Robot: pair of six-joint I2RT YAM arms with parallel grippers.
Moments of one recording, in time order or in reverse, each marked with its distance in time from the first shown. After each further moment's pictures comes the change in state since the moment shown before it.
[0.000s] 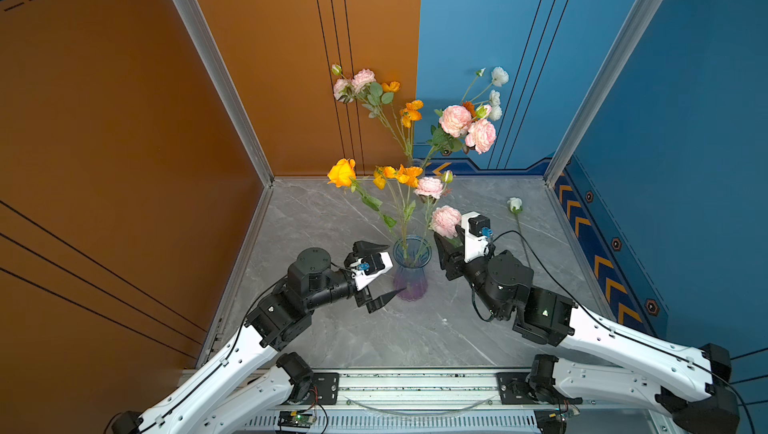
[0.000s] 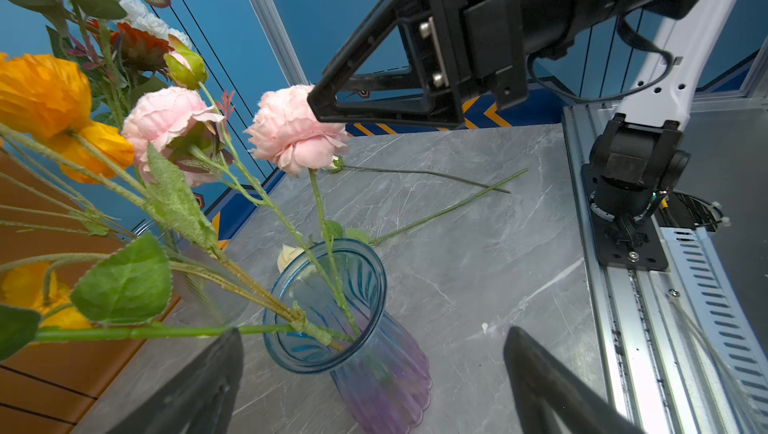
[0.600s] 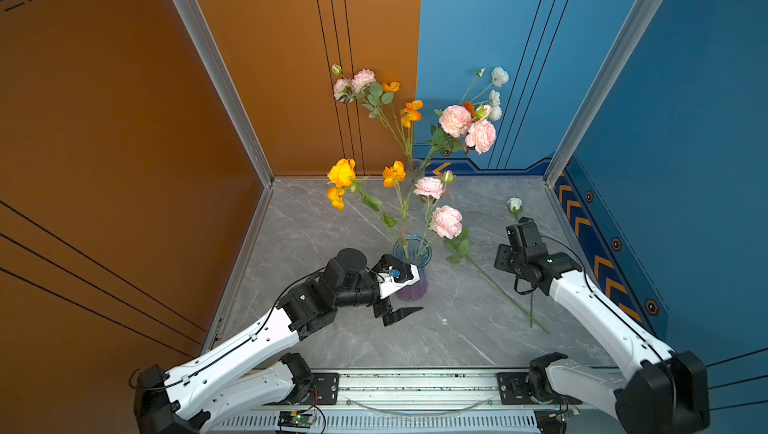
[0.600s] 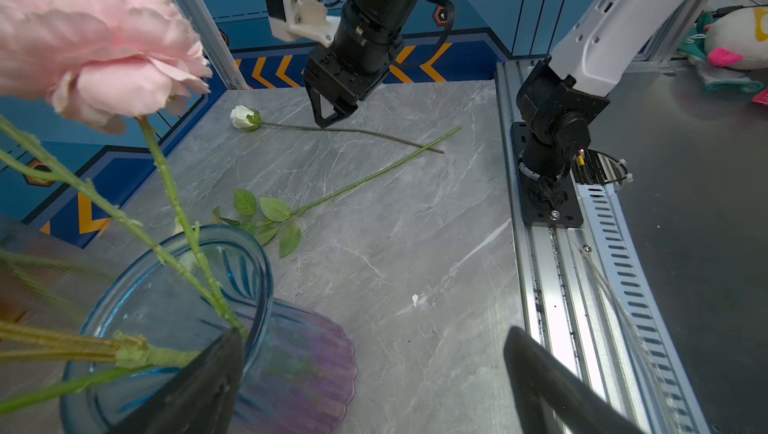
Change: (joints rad) left arm -0.151 0.169 0.002 -0.025 -0.011 -0.035; right arm -0.806 0.319 -0.019 -0.602 -0.476 0.272
